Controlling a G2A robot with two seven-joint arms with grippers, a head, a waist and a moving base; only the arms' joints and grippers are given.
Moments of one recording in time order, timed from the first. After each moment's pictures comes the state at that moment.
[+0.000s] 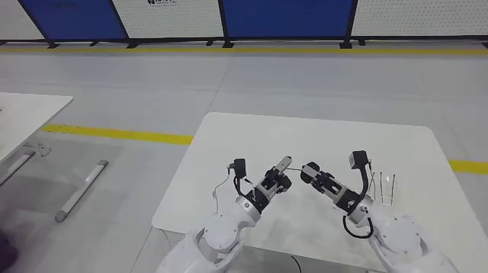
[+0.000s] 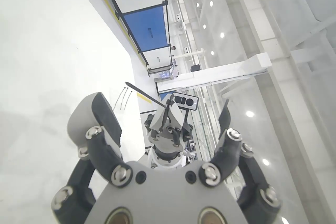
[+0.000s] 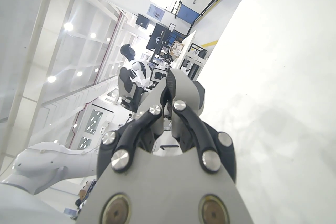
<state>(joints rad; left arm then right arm) 1.52 -1.23 -1.03 -1.79 -0.20 -0.07 0.01 -1.27 -1.09 0.99 -1.57 0.23 -0.30 0.47</state>
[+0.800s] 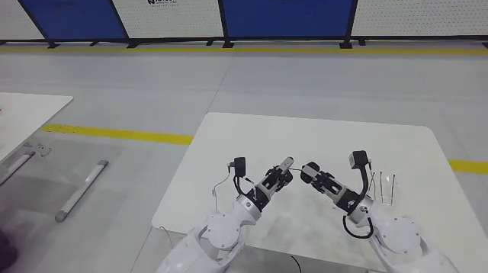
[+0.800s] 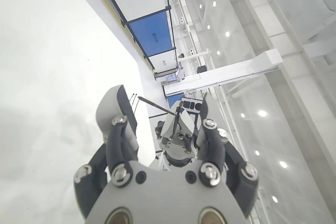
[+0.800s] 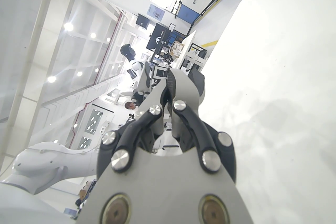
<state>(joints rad) 1.50 -1.24 -1.02 -1.74 -0.13 -0.09 0.01 -1.27 -1.09 0.99 -1.57 0.23 -0.30 0.47</state>
